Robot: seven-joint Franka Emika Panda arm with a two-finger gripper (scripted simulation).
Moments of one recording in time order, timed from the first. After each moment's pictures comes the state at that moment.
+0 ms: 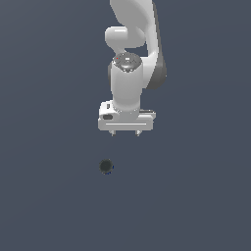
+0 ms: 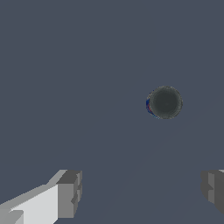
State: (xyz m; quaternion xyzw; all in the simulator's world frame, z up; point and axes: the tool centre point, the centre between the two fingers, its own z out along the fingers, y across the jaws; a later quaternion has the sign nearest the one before) arm 0.007 0.000 0.180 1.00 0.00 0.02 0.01
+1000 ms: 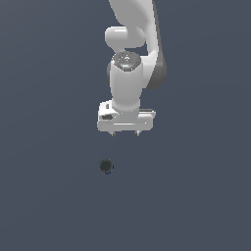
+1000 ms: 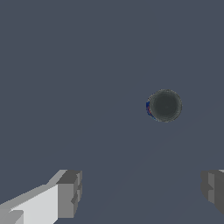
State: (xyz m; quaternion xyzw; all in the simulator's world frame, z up) arm 0.009 -0.002 0.184 1.00 0.03 0.02 0.01
